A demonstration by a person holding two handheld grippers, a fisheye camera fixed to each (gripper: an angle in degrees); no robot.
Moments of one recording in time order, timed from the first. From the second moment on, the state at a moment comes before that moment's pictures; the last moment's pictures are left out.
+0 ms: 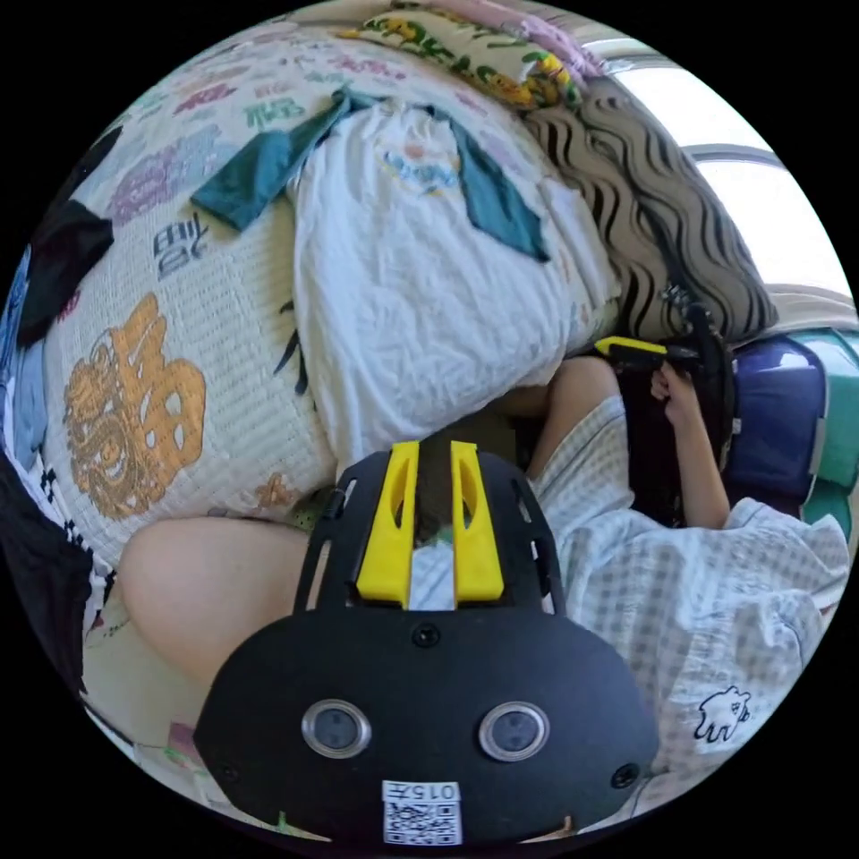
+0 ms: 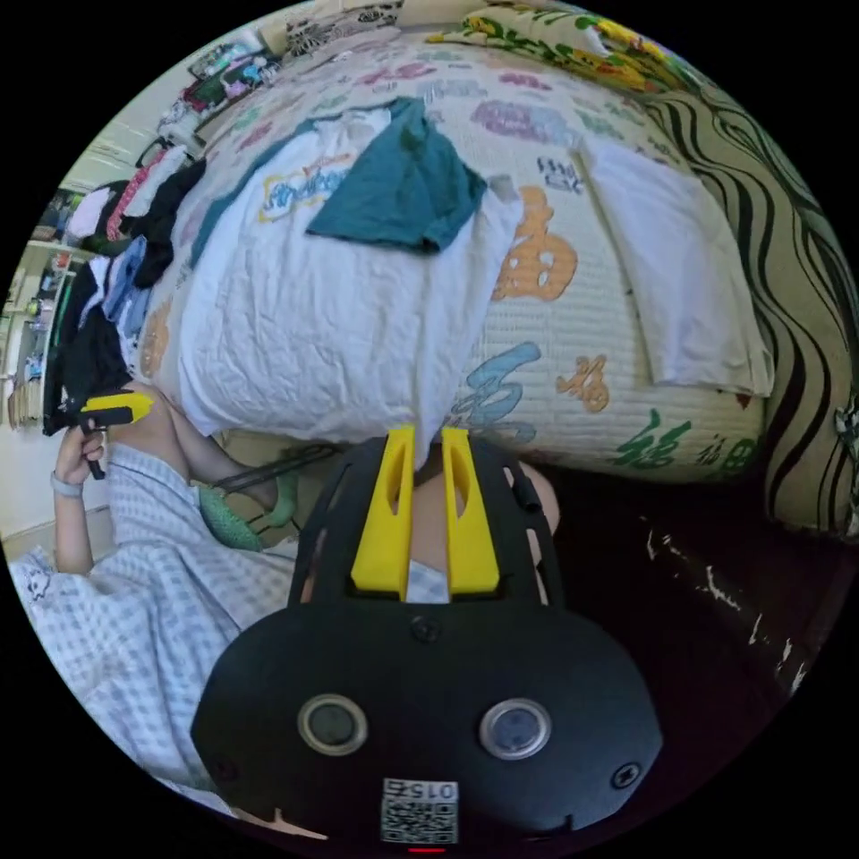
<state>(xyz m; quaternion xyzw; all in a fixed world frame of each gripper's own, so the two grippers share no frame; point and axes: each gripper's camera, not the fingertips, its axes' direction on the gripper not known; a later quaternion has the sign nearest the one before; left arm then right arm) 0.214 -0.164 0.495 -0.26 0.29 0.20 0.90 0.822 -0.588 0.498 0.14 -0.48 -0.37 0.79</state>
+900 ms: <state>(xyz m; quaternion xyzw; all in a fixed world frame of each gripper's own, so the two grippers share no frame) 0.425 -0.309 0.664 -0.19 0.37 0.25 0.87 0.736 -0.719 0.549 0.09 -0.72 -0.26 0.63</state>
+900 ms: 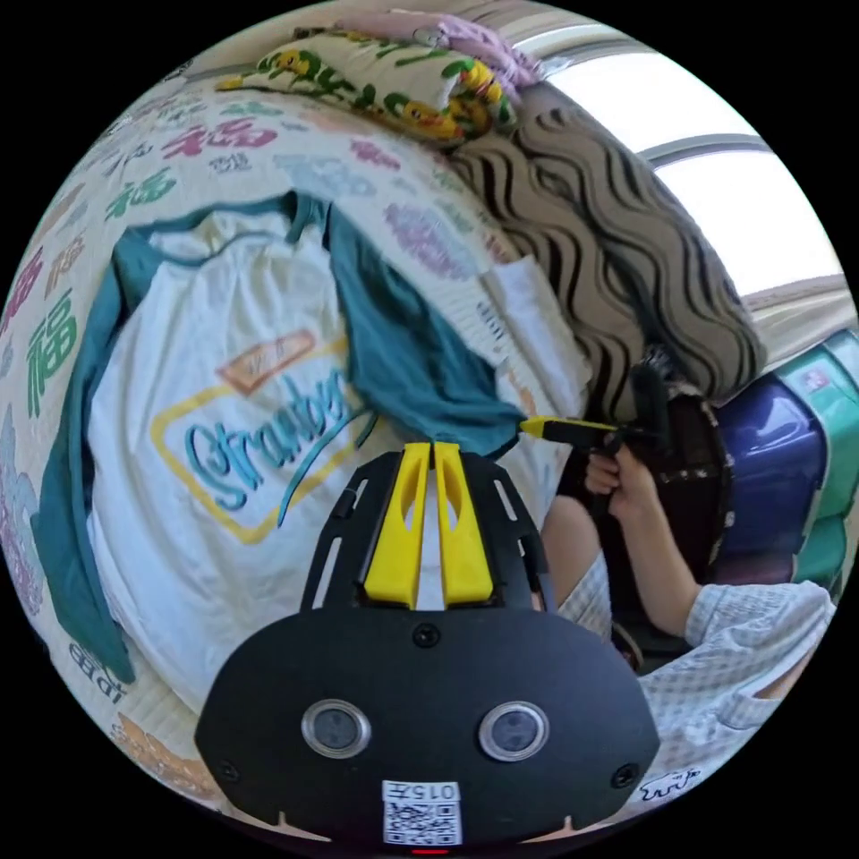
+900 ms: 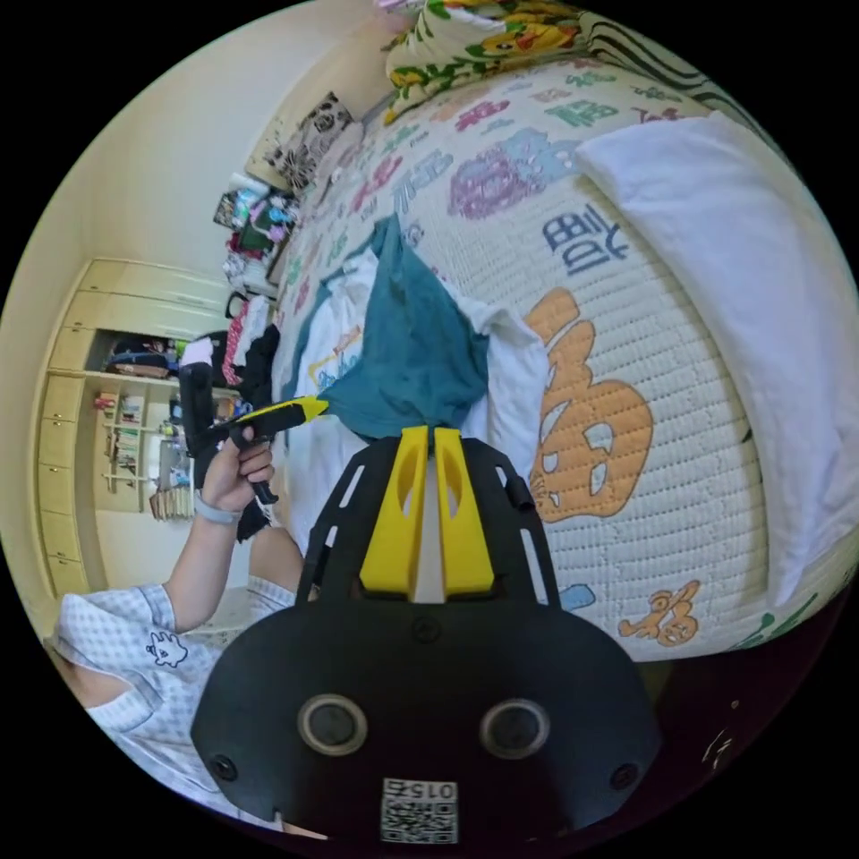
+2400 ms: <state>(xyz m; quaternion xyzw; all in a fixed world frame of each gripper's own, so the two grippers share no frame) -0.054 -0.253 0.573 0.02 0.30 0.07 0.95 0.414 -0.576 0.018 0.05 -0.56 -0.61 0.56</state>
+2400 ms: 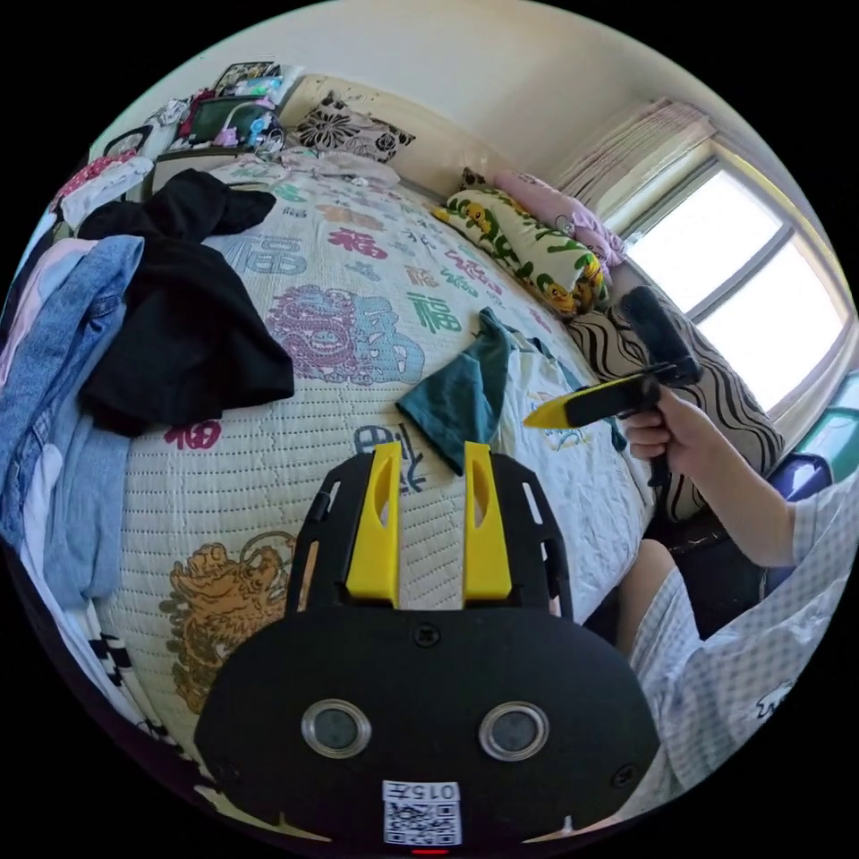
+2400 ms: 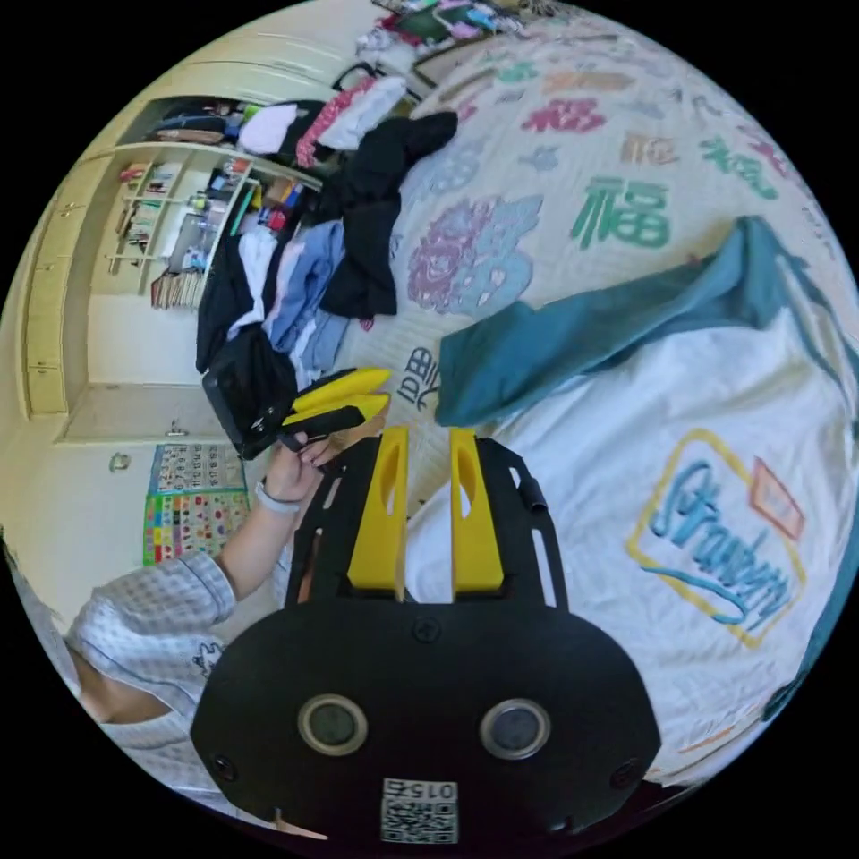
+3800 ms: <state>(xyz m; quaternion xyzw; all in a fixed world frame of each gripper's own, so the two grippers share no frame) -0.215 -0.297 0.508 0.09 0.41 -0.13 0.90 0.327 -0.540 -0.404 0.18 -0.49 -0.62 0.58</state>
